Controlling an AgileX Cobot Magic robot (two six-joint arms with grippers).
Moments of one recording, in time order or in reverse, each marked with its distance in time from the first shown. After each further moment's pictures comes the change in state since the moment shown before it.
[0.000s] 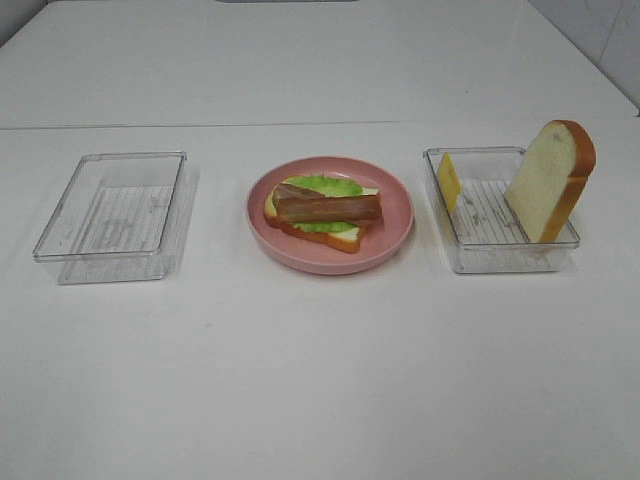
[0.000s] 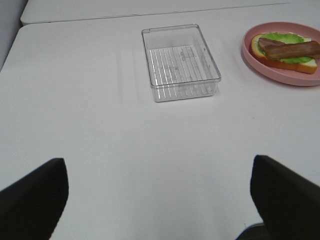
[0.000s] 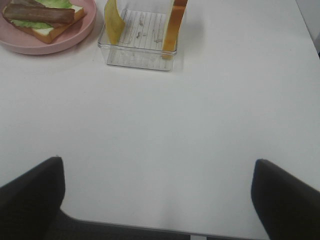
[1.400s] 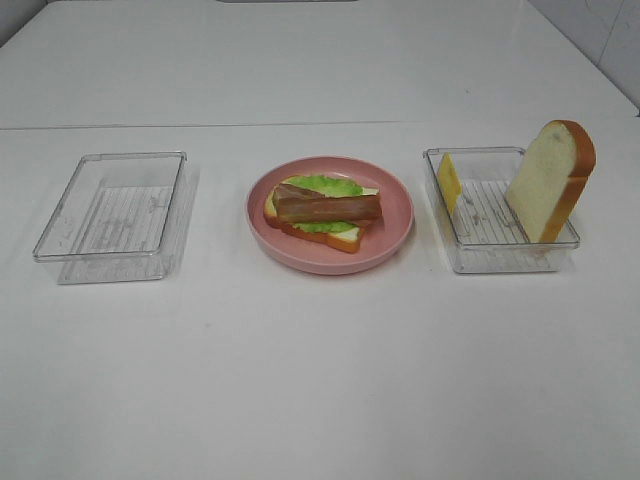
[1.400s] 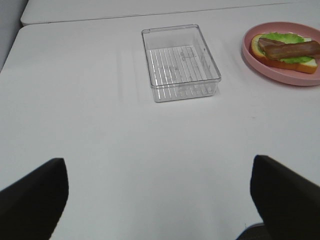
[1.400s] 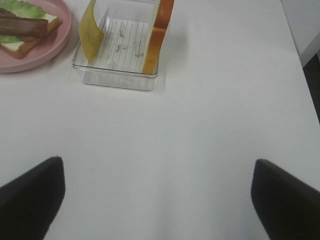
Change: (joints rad) left arm 0.000 0.000 0.000 0.000 0.000 0.003; right arm 0.000 0.427 -0.075 -0.065 -0.256 0.009
